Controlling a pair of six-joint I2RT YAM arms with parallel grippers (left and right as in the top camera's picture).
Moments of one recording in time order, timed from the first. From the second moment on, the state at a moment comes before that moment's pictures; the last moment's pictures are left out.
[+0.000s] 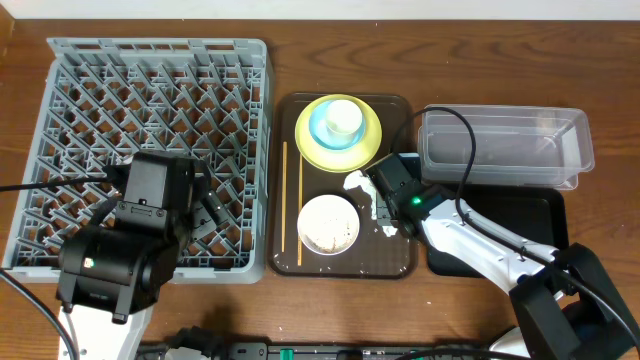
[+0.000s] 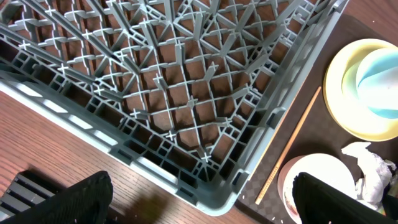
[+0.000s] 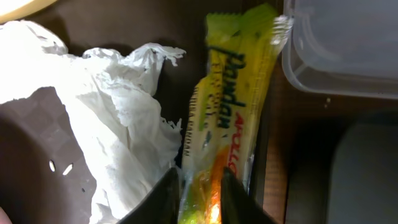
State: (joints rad) left arm -0.22 1.02 1.31 -1.41 -0.26 -0.72; right arm 0.61 1.65 0.86 -0.44 0.27 0.57
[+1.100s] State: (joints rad) left arm -0.22 1.02 1.31 -1.41 -0.26 -0.72; right arm 0.61 1.50 1.05 -0.53 0.21 0.46
